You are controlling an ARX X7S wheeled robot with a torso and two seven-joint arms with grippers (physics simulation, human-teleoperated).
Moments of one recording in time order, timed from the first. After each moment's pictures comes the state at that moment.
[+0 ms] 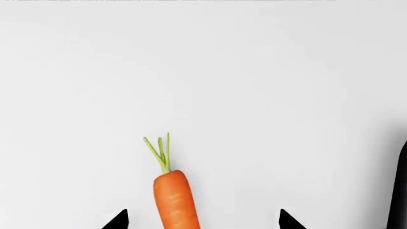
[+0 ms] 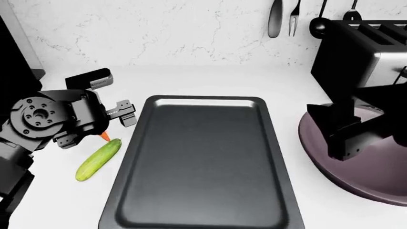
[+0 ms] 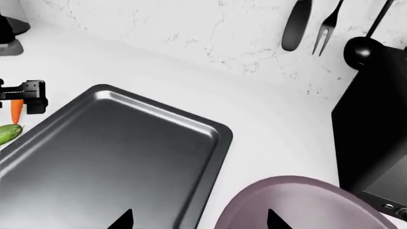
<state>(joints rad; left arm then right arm) -1.34 -0.52 1.01 -0.71 -1.86 -0.71 -1.03 1.43 1.11 -0.48 -0.32 2.37 1.28 1.00</state>
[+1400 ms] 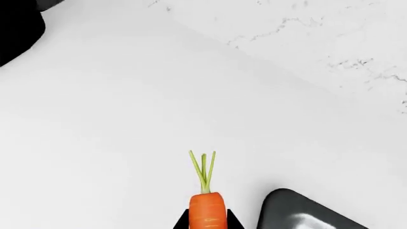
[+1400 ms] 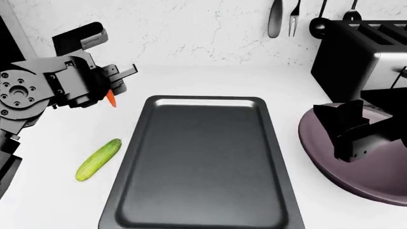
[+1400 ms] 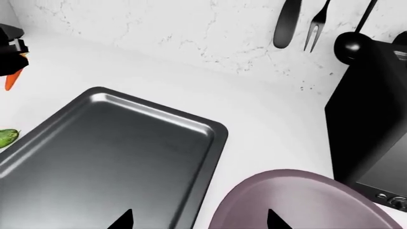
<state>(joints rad) -1.44 -0.54 0.94 -0.56 -1.84 -0.64 -1.01 1.42 1.16 -0.49 -0.35 2.39 1.23 0.99</state>
